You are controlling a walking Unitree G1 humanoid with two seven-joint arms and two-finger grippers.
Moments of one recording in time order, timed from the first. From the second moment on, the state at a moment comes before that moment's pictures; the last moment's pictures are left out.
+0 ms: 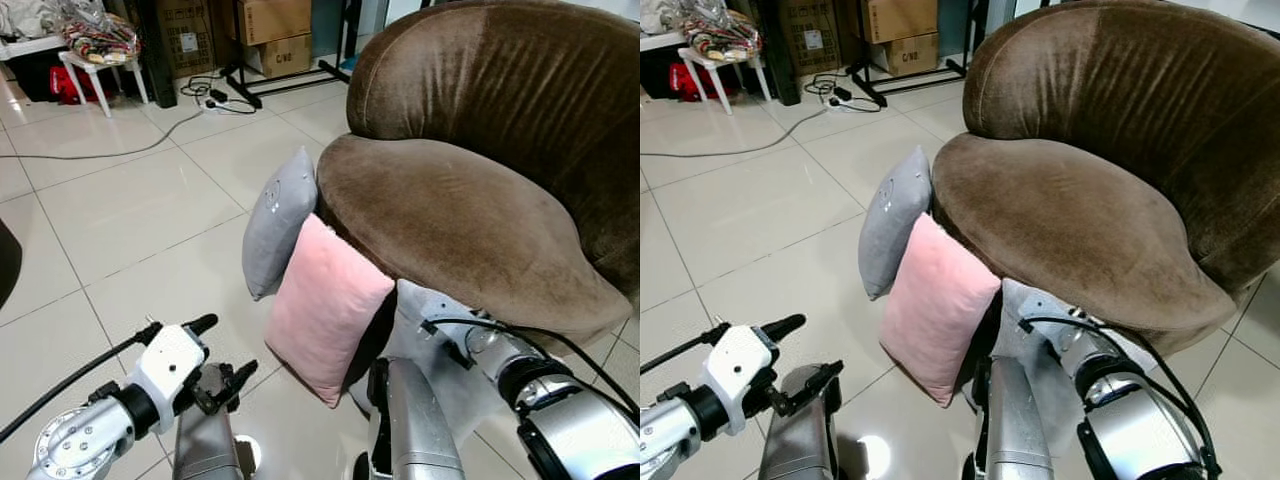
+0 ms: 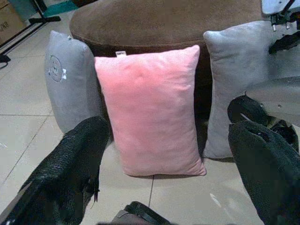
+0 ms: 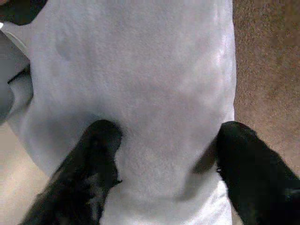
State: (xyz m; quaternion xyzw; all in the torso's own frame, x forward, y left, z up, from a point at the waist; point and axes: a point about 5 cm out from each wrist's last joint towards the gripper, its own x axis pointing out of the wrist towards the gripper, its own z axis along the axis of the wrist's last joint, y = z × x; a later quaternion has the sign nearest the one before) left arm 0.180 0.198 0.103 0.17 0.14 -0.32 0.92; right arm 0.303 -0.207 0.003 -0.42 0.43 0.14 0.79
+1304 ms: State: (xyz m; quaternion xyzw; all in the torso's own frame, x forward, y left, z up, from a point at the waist) left arm 0.176 0.203 0.101 0.16 0.14 -0.28 0.93; right arm 0.291 -0.194 -0.012 -0.37 0.42 0.15 0.81
